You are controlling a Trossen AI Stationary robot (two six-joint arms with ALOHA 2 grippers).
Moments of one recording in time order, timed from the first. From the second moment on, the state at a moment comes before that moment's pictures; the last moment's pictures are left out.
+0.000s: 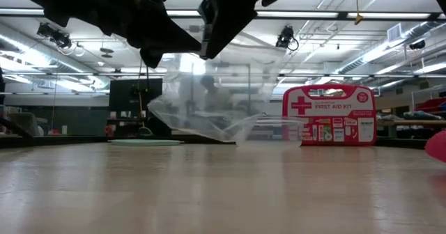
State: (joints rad) left arm -0.21 1.34 0.58 0.45 -0.30 -0.22; right arm 0.19 2.09 1.96 -1.01 0.20 -0.23
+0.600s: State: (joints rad) left arm -0.22 1.37 0.58 0.50 -0.24 -0.22; right arm 0.19 2.08 1.82 -1.05 0.16 -0.05
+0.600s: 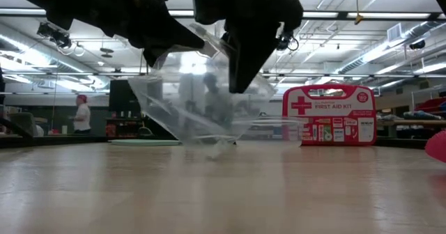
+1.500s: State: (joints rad) left arm -0.22 1.37 0.58 0.44 -0.13 -0.24; right arm 0.29 1.78 1.78 -1.17 0.24 0.10
